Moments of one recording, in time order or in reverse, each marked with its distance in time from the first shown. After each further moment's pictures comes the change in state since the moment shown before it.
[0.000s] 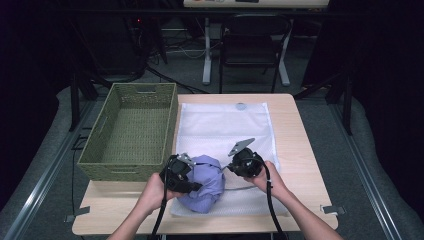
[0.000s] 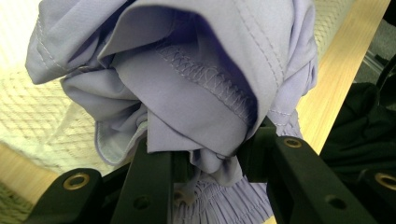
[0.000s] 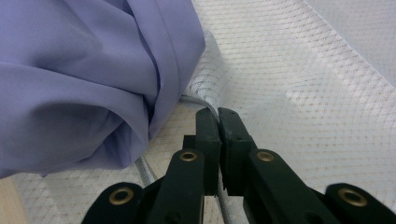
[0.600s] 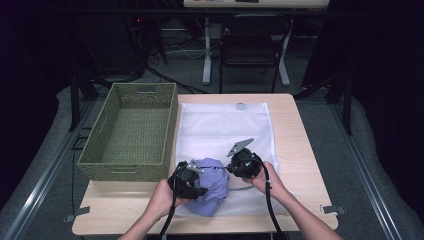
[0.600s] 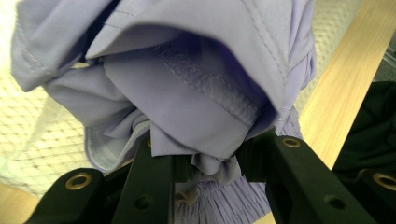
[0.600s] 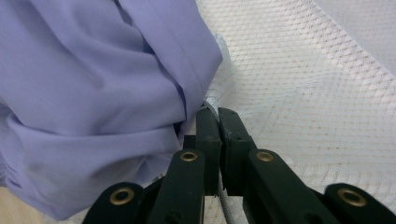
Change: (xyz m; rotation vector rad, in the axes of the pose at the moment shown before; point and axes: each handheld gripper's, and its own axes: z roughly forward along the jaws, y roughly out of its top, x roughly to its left) left arm -0.015 -0.001 0.024 0.005 0.045 0.029; right arm 0.003 0.002 0.000 0.003 0.020 0.006
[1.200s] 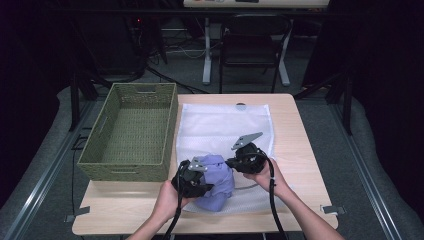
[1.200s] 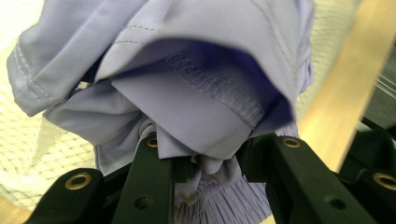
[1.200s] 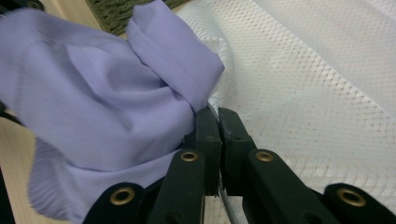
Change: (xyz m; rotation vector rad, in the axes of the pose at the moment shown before) left arm -0.014 0.010 -0.001 -0.126 0.071 -0.028; right arm -0.002 0.010 -0.027 -0.107 0.024 0.052
